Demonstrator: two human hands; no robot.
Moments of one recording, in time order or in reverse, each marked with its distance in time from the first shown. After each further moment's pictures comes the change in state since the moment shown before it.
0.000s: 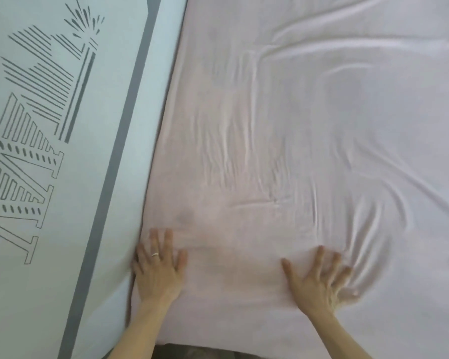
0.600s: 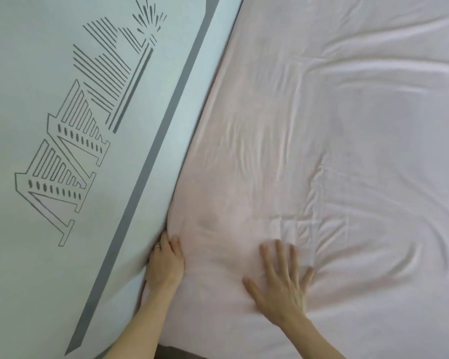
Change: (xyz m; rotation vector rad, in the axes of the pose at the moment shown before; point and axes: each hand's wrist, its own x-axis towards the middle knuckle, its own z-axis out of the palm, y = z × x) left_hand 0.037 -0.011 -0.007 -0.337 0.008 -0.418; right_hand -0.010 -0.078 0.044 -0.298 0.043 -0.710
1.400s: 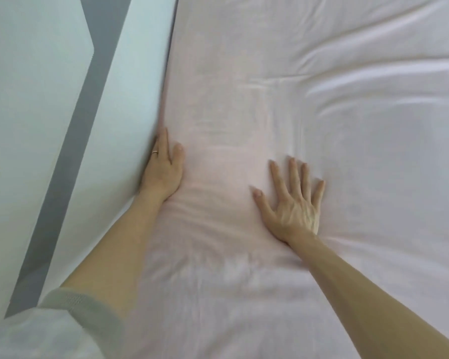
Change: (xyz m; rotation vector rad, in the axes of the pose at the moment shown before) left_hand 0.303 0.330 -0.024 -0.182 0.007 0.590; right_hand 0.347 0.032 -0.139 0.144 0.342 0.111
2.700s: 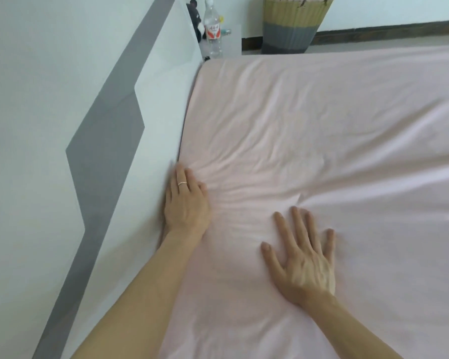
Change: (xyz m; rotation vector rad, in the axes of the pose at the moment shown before) left_hand 0.183 0.096 -0.012 0.426 0.263 0.162; right_hand 0.173 -0.040 -0.018 0.003 0.154 -0.048
